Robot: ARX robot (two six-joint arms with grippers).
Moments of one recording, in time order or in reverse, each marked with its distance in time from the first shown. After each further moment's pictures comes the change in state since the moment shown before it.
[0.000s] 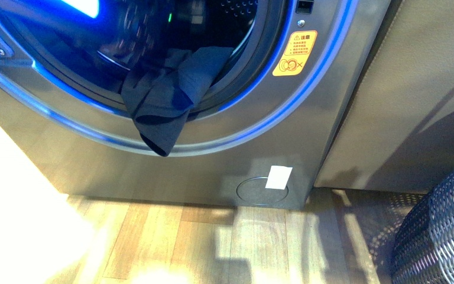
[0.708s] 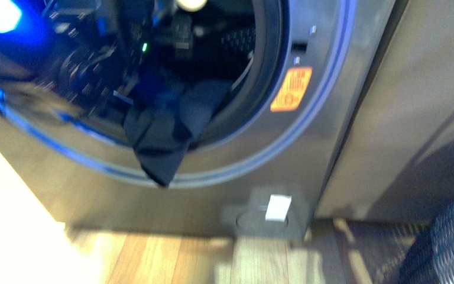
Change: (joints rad) left arm -0.036 -0.492 -0.780 0.434 0.026 0.011; right arm 0.000 -0.043 0.000 -0.016 0.000 0.000
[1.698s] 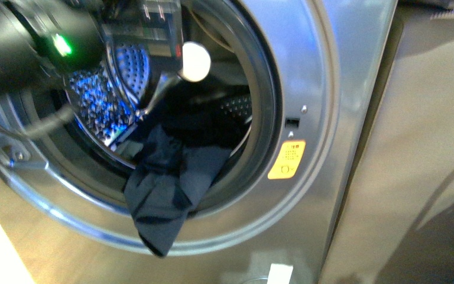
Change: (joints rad) left arm -0.107 -0.708 -0.467 -0.124 0.085 0.028; right arm 0.000 0.000 0.000 0.000 0.000 0.000
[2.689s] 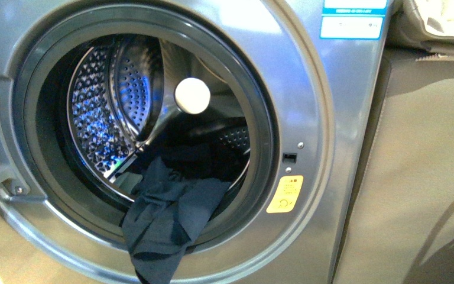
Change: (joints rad) left arm 0.036 -0.774 -0.242 -0.716 -0.169 -0.105; right arm 0.000 0.000 0.000 0.000 0.000 0.000
